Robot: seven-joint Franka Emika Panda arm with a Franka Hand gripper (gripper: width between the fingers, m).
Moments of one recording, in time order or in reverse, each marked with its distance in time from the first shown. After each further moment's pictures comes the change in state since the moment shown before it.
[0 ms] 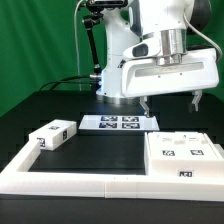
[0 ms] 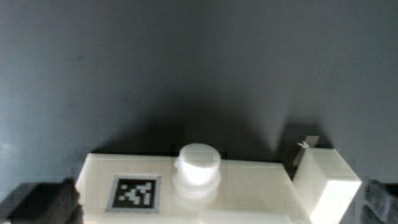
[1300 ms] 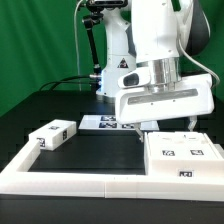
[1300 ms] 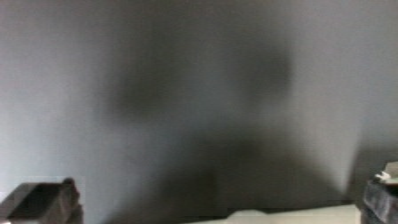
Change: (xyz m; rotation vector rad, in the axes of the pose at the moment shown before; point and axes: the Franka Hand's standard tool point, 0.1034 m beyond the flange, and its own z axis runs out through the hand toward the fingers) arm -0.001 0.016 0.054 0.021 -0.022 0.078
